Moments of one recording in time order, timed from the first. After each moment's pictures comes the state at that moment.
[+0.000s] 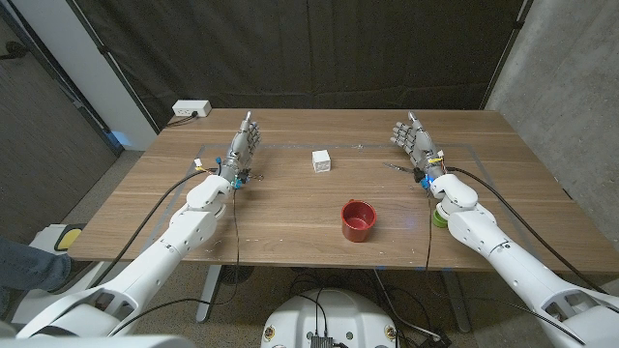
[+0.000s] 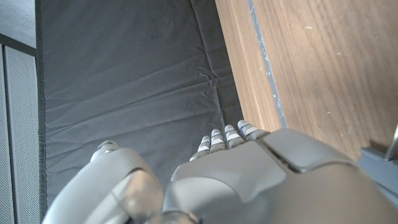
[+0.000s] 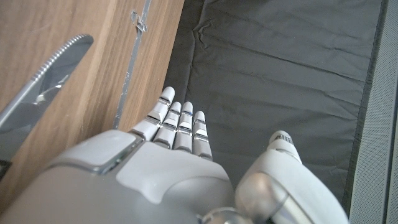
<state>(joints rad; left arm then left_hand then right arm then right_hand) 0.84 0.50 0.34 -1.30 -0.67 -0.27 -0.08 0.36 -0.07 0.01 0.13 0.29 -0.12 0.06 0.20 0.18 -0.07 0.01 0.20 0.18 -0.09 0.02 0.19 0.18 -0.10 -0.04 0.19 0.17 -0.86 -0.48 -0.35 -1.32 0.63 0.31 0.02 0.29 -0.05 0.22 -0.08 0.19 0.26 0.09 0.19 0.18 0.29 0.11 0.23 0.18 0.22 0.04 0.21 0.18 0.19 -0.04 0.52 0.17</state>
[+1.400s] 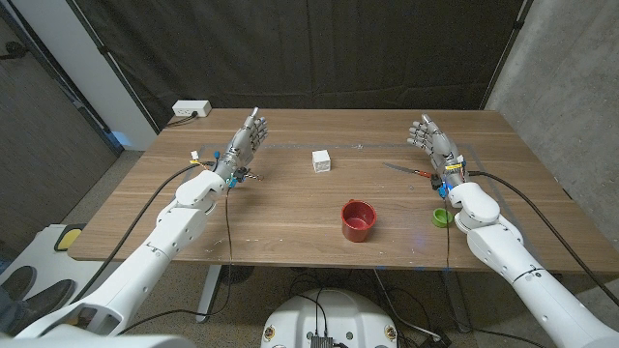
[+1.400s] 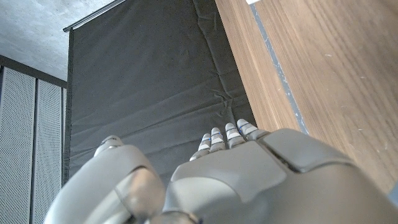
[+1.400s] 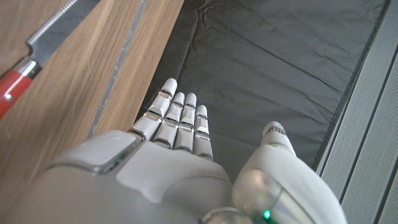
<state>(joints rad) 0.93 0.52 0.24 -1.48 -0.59 -0.17 -0.18 0.39 -0.04 0.00 0.12 0.30 -0.09 0.08 0.20 0.18 -0.05 0.03 0.21 0.18 -0.07 0.04 0.19 0.18 -0.08 -0.04 0.20 0.17 -1.10 -0.53 -0.16 -1.61 0.41 0.23 -0.09 0.38 -0.01 0.27 -0.13 0.19 0.35 0.04 0.21 0.19 0.42 0.03 0.25 0.18 0.31 -0.02 0.20 0.18 0.29 -0.04 0.49 0.17</state>
